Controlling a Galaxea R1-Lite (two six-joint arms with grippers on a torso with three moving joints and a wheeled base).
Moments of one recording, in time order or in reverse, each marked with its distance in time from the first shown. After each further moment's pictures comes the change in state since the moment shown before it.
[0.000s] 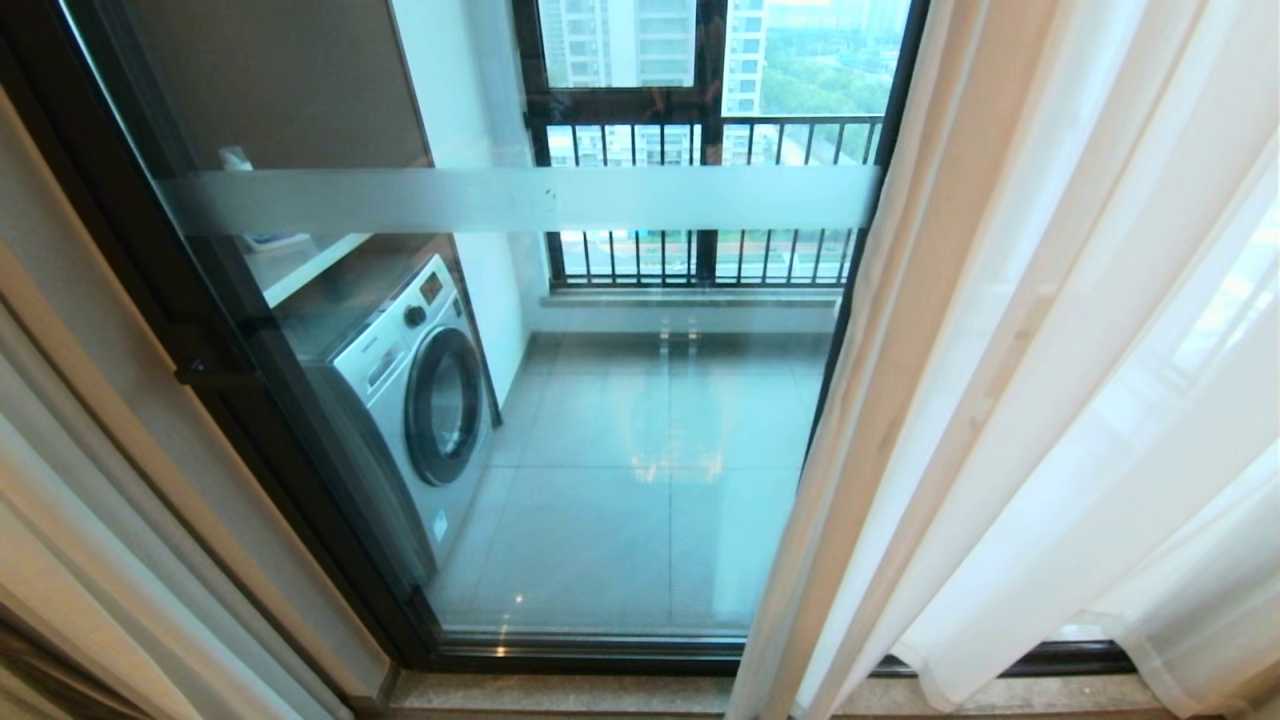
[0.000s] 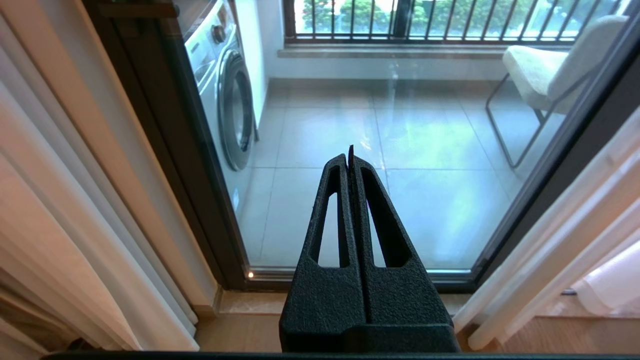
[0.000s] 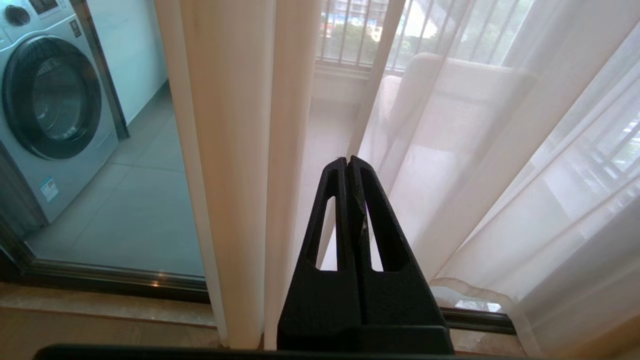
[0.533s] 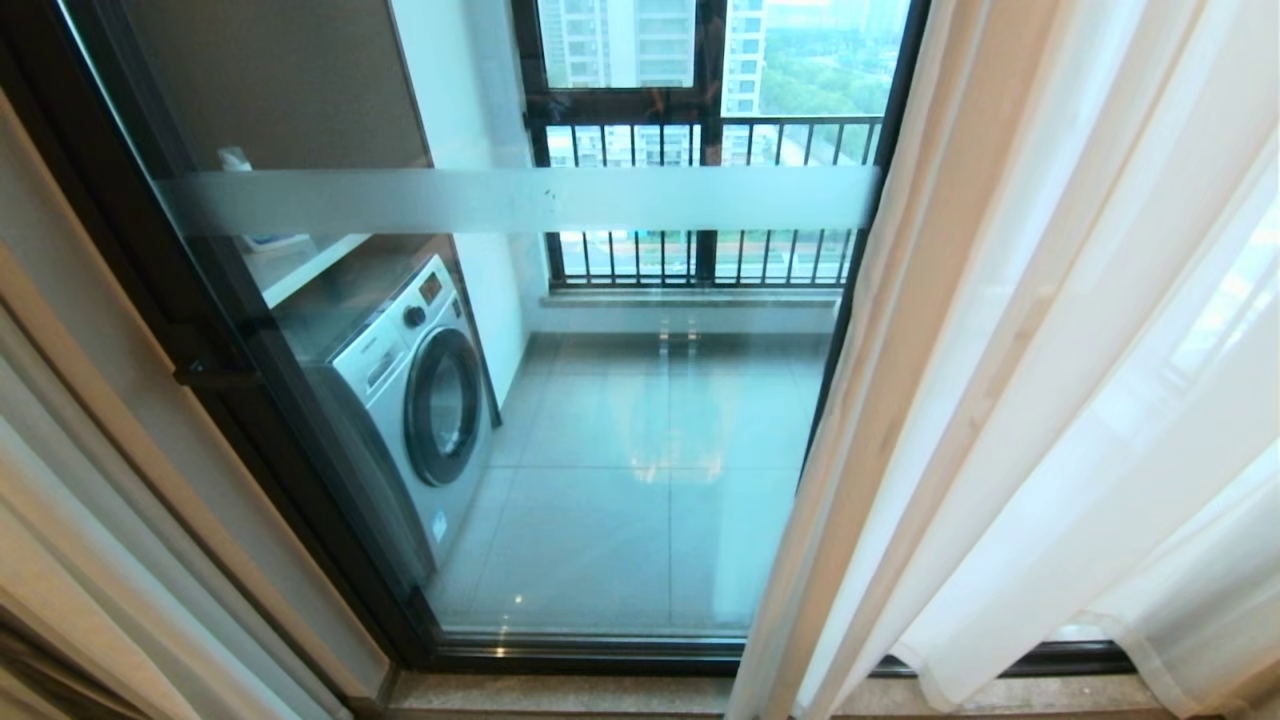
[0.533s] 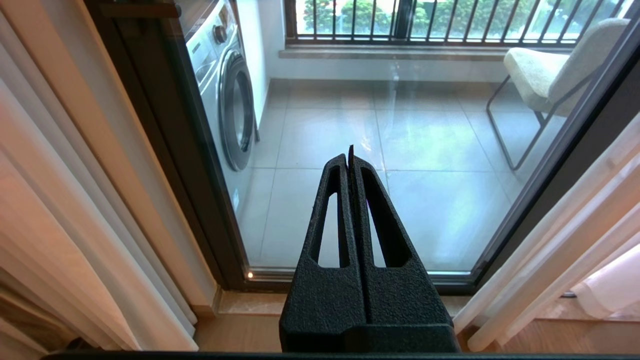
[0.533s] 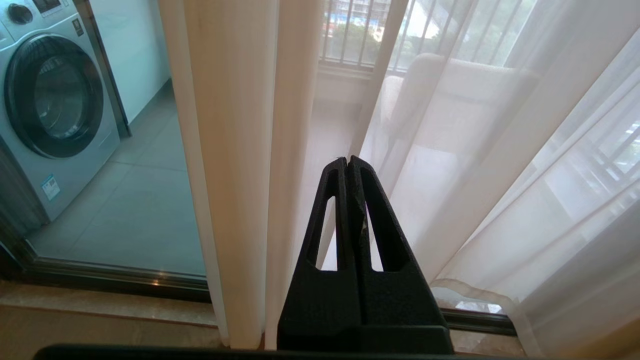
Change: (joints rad) left arm 0.000 0.000 0.000 0.001 0.000 -0.003; right arm 0.000 0.000 0.000 0.000 0.000 0.001
